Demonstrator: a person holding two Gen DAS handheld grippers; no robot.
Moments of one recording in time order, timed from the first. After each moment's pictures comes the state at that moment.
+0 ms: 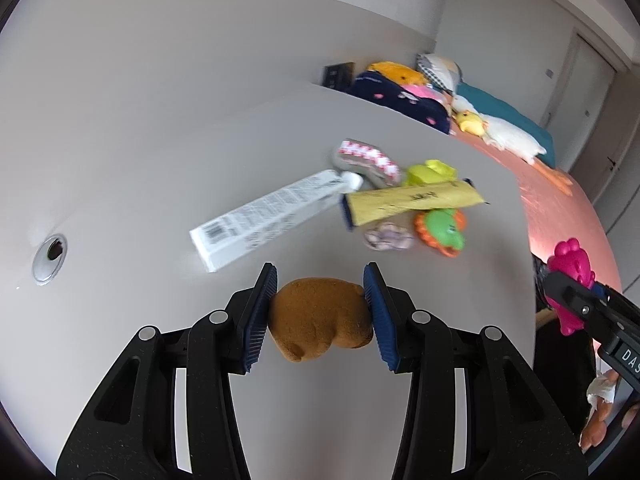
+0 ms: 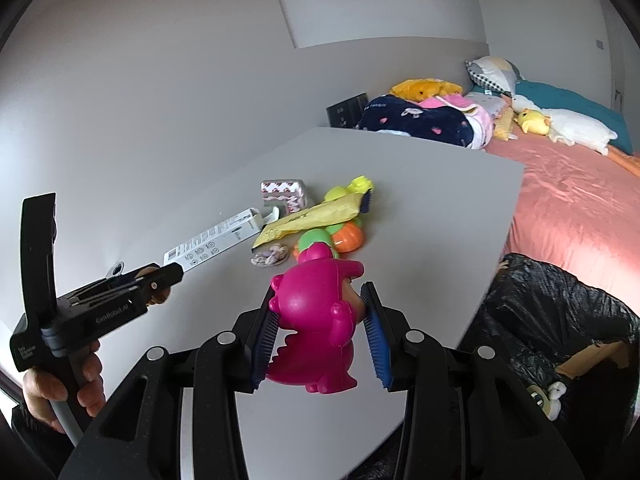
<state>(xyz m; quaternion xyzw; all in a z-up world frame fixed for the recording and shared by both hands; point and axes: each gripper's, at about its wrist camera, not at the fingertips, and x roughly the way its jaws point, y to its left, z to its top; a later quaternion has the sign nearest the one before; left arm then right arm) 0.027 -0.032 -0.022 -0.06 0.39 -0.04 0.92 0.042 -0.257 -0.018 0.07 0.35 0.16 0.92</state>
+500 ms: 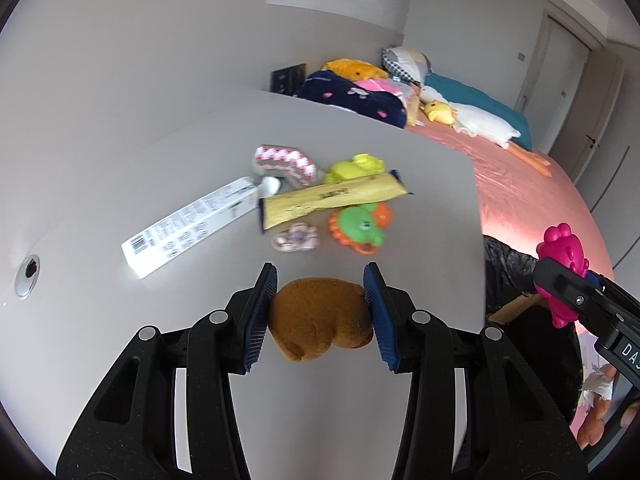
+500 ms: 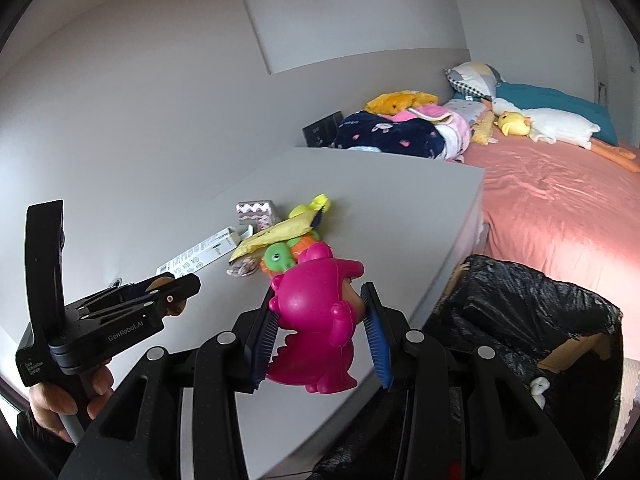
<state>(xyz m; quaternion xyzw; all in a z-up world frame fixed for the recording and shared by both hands) 0.019 -0.102 -0.008 -0.03 0.38 -0.09 0.92 0.022 -0.309 -0.004 0.09 0.33 0.14 0.93</state>
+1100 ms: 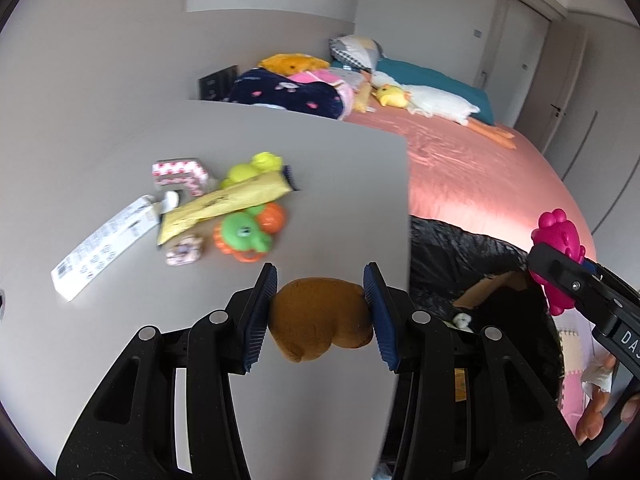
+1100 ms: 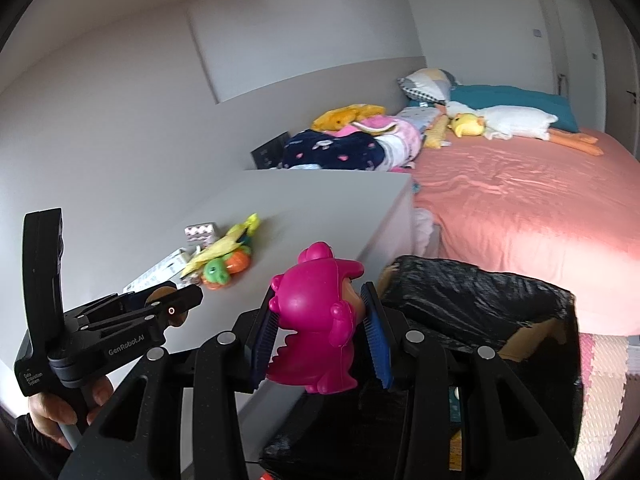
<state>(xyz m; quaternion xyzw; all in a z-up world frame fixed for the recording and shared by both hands) 0.022 -0.184 -0.007 0.01 0.39 -0.16 0.91 -0.004 -0.380 0.000 0.12 0.31 0.07 0.94</state>
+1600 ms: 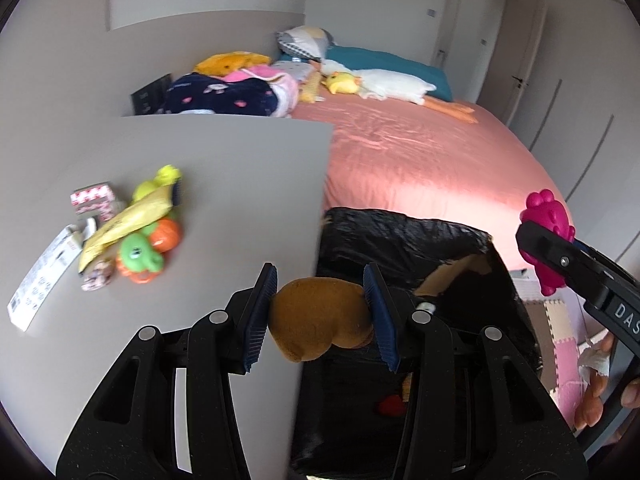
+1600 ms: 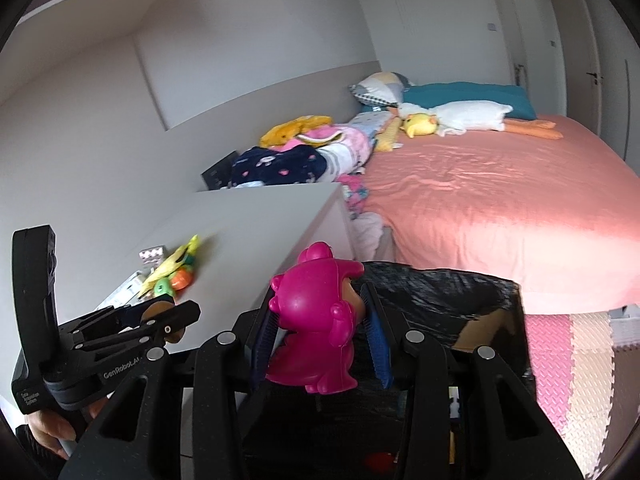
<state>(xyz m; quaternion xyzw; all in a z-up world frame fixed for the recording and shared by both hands) 0.022 -0.259 -0.009 0.04 0.39 -0.23 0.89 -0.021 -0.450 -0.003 0.14 0.30 0.00 0.94</state>
